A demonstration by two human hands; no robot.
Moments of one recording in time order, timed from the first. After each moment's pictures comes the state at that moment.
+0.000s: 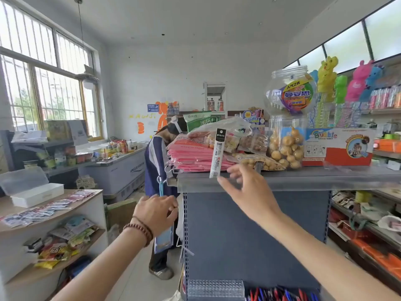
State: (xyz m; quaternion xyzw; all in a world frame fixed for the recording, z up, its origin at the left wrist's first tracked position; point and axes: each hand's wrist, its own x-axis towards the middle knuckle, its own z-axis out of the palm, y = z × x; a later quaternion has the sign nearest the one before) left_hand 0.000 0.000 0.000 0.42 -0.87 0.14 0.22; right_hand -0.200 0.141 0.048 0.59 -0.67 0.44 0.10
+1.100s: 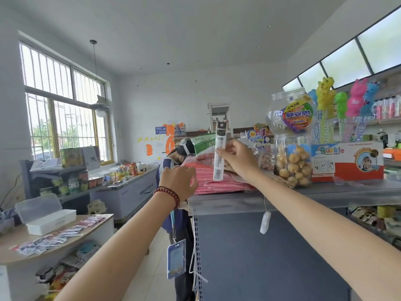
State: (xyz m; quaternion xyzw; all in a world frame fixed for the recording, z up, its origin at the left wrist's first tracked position) left_hand -0.042 -0.028 0.108 0.38 -0.84 0.27 0.29; right_hand -0.221 0.049 0.139 0.59 -0.56 0.58 0.02
